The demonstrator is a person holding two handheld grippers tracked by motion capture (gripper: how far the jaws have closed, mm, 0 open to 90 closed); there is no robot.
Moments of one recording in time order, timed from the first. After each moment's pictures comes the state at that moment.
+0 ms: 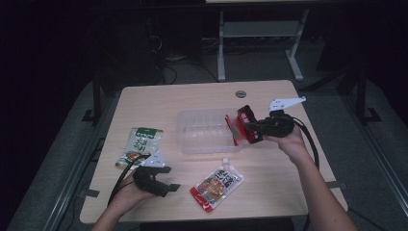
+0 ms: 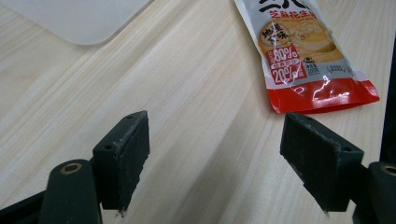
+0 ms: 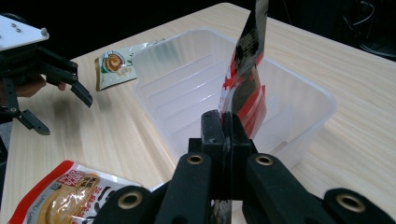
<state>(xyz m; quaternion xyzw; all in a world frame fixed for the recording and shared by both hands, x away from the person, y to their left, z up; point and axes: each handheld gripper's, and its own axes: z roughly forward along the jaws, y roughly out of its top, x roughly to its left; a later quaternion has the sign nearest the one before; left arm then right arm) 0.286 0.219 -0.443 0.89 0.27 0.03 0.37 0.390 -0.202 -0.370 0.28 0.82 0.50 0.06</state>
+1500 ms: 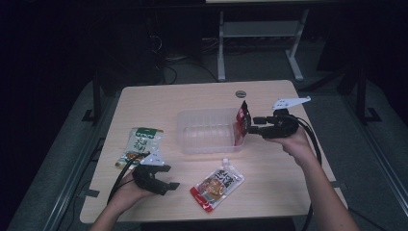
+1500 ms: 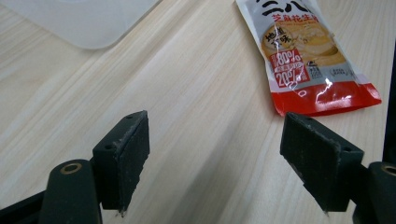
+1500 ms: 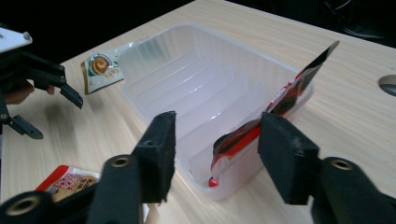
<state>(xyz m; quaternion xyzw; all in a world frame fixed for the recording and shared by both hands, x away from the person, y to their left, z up) 0.292 0.220 -0.441 0.89 0.27 0.03 0.37 0.384 -0.212 -0.366 0.32 0.81 0.49 0.07</state>
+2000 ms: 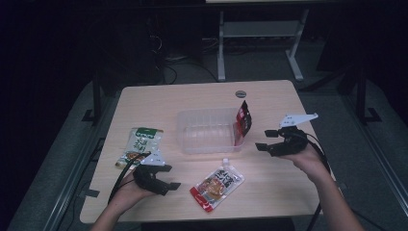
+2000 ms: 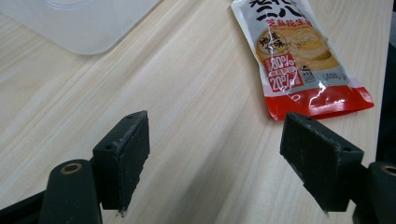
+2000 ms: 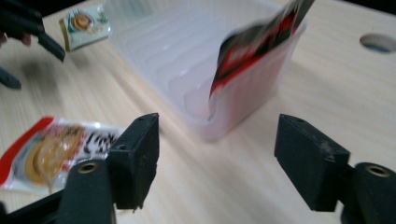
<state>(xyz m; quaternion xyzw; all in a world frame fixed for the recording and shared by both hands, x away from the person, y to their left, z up) 0.288 0.218 -0.439 0.89 0.27 0.03 0.38 0.348 -0.230 -0.391 0.33 0.83 0.44 0.10</state>
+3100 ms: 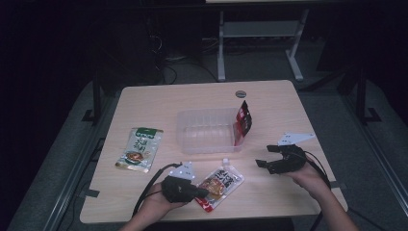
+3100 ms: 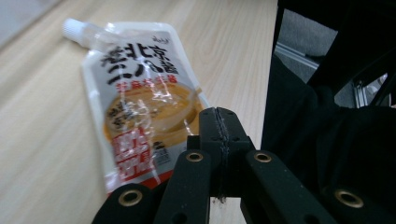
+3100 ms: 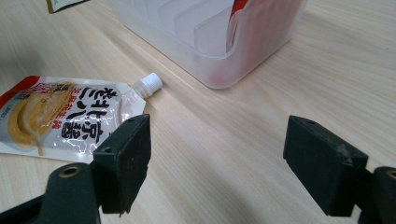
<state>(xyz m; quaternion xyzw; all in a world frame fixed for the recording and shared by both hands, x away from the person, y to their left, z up) 0.254 0.134 -0.431 0.89 0.18 -0.05 0.41 0.318 -0.229 -0.429 0.35 0.83 0.42 0.10</state>
